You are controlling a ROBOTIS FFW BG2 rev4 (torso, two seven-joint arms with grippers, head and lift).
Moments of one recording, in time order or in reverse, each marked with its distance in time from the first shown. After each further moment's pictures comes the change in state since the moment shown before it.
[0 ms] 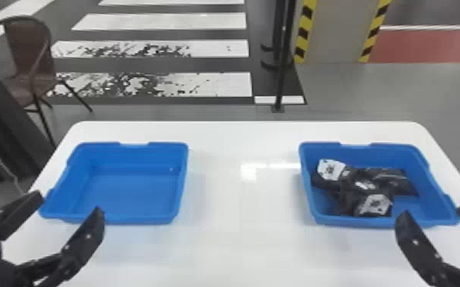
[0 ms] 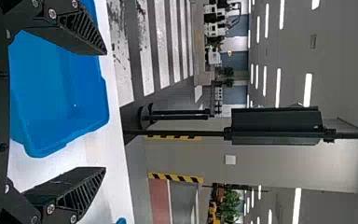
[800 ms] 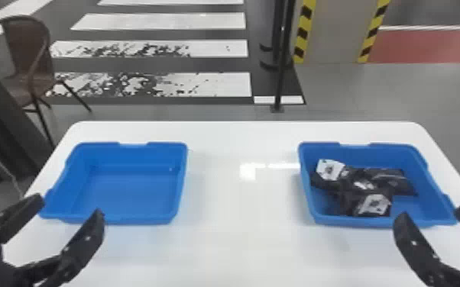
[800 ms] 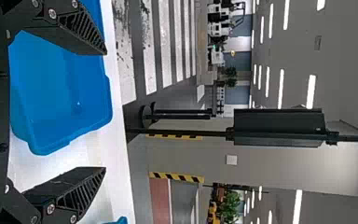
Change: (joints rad) left arm 0.001 0.000 -0.001 0.007 0.013 0.010 0.000; right arm -0.001 0.000 0.002 0.012 -0.018 0.000 0.000
